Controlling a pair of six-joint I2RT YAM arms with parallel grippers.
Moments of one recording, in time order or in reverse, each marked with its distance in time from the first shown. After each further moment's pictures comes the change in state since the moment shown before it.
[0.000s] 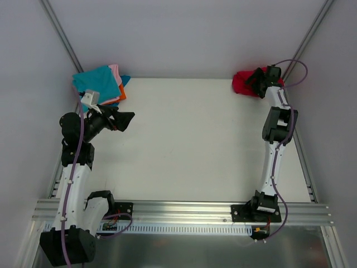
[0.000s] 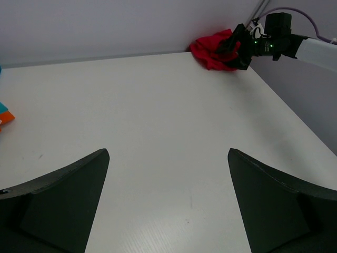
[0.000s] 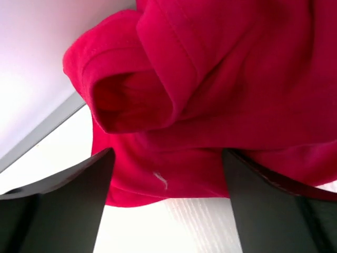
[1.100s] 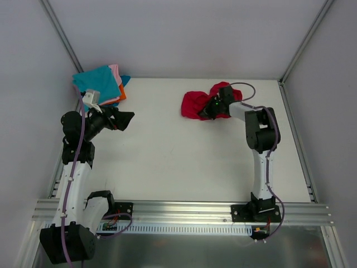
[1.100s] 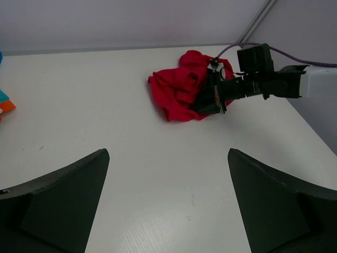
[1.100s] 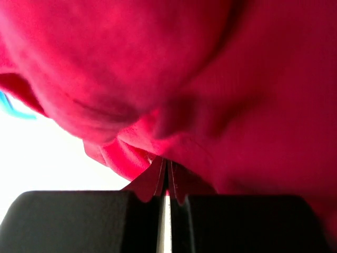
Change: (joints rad) left arm 0.006 0.025 -0.002 -0.006 -0.013 -0.002; right arm 0.312 -0.302 -0.664 0.175 -0.351 0.319
